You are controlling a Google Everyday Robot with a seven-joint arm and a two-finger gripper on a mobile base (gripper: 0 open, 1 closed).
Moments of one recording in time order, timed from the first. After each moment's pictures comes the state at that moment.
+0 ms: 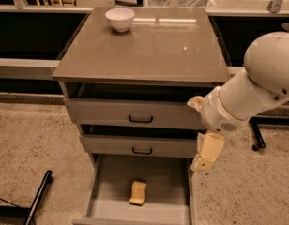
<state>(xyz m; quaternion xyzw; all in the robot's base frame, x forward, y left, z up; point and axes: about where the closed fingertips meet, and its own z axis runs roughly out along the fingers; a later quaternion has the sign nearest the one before) 0.435 -0.121 0.802 -0.66 0.72 0.11 0.20</state>
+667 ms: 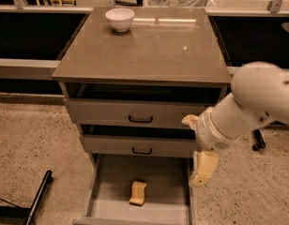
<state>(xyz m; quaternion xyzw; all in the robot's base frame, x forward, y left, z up) 0.422 -0.118 0.749 -0.68 0.70 0.13 0.17</state>
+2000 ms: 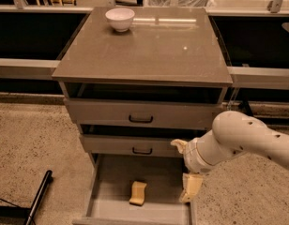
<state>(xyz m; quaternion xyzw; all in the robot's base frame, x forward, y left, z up) 0.430 -0.106 0.619 -0.70 0.67 0.15 0.20</state>
